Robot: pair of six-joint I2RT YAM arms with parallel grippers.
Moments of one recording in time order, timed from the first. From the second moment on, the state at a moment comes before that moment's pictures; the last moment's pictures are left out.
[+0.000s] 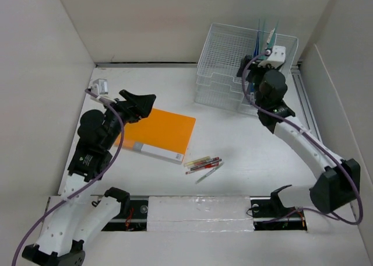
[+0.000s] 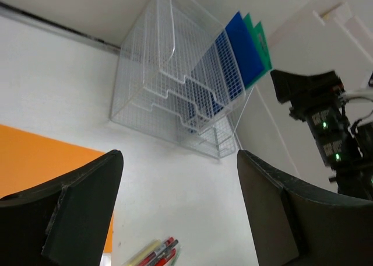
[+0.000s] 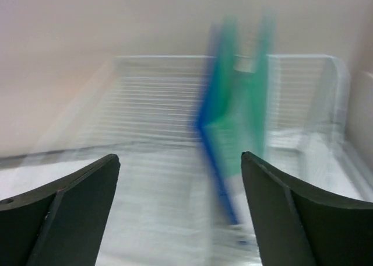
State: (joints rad) left arm -0.35 0.72 0.92 -0.22 0.07 -0.72; right arm 0.31 1.38 1.11 0.39 0.45 0.08
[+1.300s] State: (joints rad) left arm -0.12 0.89 0.98 -0.38 0.08 -0.70; right arm 1.22 2.05 1.36 -0.12 0.40 0.14
